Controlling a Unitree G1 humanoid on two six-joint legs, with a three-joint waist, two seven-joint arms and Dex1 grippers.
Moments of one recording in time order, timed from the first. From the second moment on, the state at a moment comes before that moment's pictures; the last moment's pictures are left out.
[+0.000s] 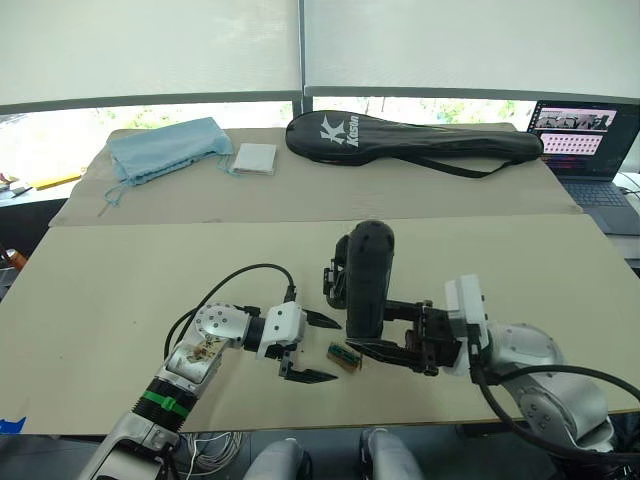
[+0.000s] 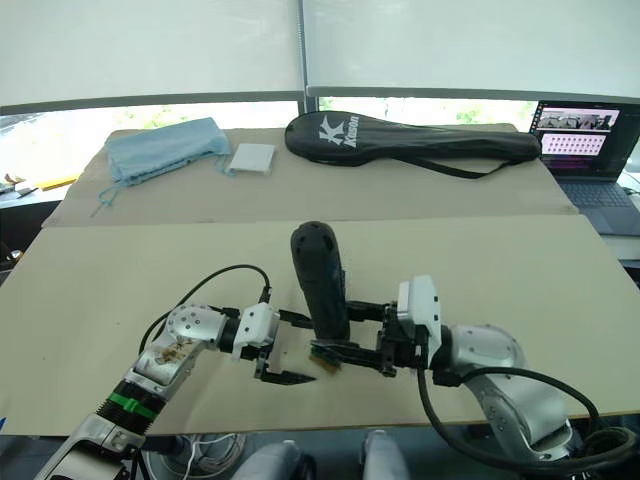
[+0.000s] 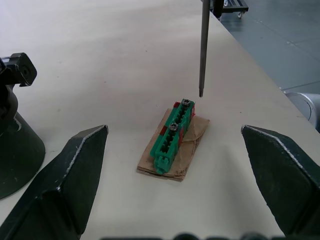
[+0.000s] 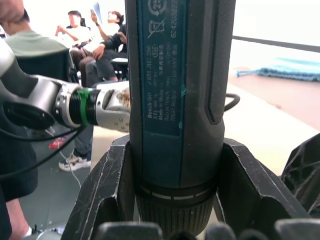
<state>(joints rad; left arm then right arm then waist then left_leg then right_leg) -0.37 0.48 -0.33 0.11 -0.20 -0.07 -1.30 -0.09 -0.60 0.03 -0.58 0.69 0.36 0.96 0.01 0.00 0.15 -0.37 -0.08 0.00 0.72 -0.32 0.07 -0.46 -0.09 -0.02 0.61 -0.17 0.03</state>
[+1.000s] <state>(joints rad) -0.38 0.48 -0.33 0.12 -0.20 -0.06 -1.31 -0.14 -0.56 0.05 -0.58 0.66 0.36 0.92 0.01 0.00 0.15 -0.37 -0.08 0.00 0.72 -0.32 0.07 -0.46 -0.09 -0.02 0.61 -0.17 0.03</state>
